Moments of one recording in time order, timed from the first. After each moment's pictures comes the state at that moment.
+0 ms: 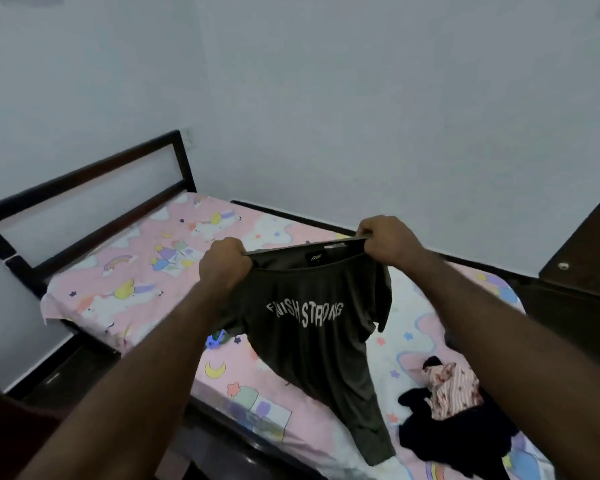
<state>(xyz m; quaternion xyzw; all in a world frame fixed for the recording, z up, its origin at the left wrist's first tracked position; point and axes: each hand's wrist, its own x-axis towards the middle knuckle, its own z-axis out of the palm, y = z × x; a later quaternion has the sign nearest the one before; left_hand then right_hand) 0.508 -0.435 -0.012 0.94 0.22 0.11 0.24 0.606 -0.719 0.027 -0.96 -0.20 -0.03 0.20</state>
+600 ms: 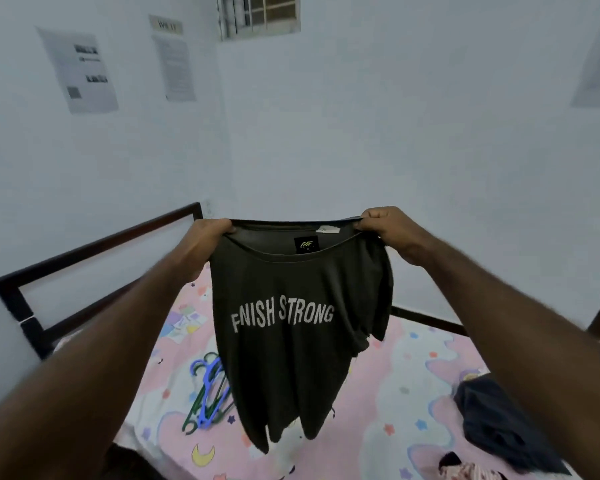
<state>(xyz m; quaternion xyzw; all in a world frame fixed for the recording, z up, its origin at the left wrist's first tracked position) 0.541 -0.424 0.143 0.76 0.12 0.16 0.62 0.667 -0.741 0.151 -0.79 -0.26 0.07 0.56</state>
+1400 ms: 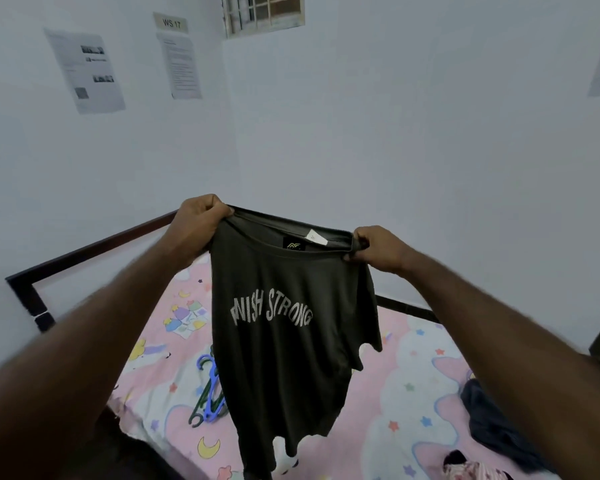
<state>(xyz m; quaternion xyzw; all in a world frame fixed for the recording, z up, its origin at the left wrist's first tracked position) 0.534 -0.441 0.170 0.79 0.06 0.26 0.56 0.683 -0.737 0.114 -0.87 -0.30 0.03 0.39</state>
